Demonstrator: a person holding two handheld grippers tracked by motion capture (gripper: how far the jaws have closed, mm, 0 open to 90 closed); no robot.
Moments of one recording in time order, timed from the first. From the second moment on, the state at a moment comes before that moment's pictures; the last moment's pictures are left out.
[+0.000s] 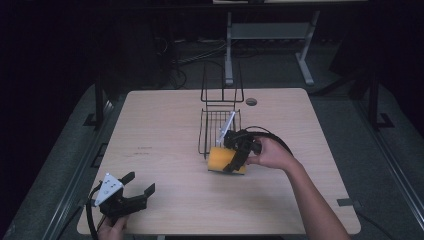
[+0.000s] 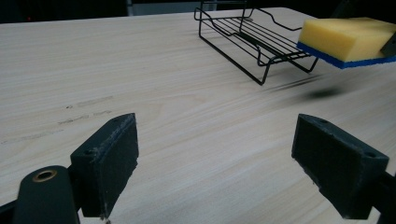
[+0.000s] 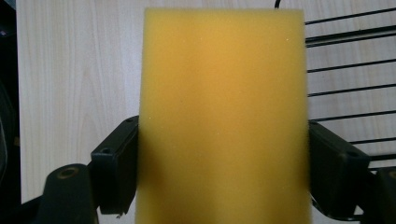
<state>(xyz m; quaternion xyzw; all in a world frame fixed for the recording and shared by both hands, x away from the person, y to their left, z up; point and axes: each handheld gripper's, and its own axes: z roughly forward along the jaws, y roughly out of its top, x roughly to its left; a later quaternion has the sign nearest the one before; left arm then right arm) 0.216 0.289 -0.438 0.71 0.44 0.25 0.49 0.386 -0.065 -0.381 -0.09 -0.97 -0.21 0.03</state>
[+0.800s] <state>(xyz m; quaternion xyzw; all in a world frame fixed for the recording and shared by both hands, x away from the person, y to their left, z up) 0.217 0.289 -0.439 0.71 0.44 0.25 0.49 0.411 -0.063 -0.381 -0.11 -0.97 -0.21 0.03</state>
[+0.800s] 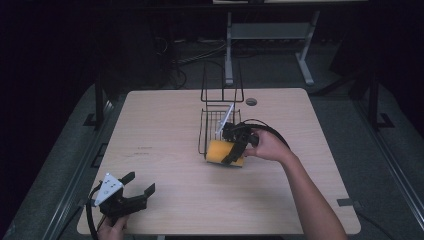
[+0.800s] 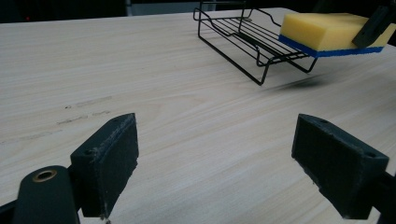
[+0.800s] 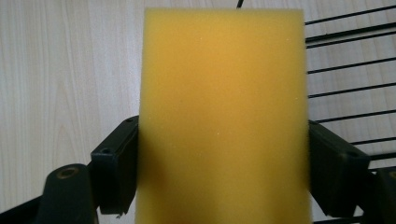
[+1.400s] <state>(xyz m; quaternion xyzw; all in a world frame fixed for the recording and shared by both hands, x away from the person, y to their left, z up) 0.216 0.289 -0.438 0.72 0.43 0.25 0.49 0.428 -0.057 -0.385 -0.11 -0.97 -0.21 0.05</state>
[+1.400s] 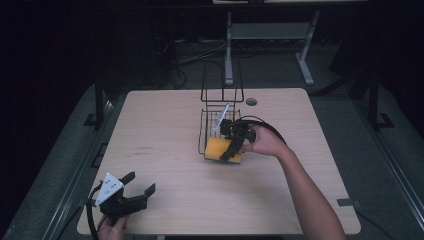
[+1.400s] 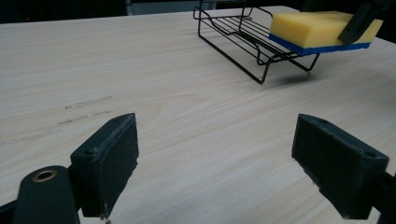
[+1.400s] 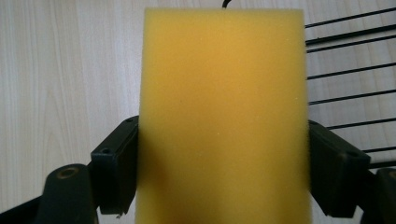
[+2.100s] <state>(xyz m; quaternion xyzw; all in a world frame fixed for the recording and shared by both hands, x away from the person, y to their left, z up) 0.217 0.288 -0.438 0.72 0.43 0.25 0.49 0.456 -0.045 -0.379 -0.11 -0.97 -0.19 0.05</state>
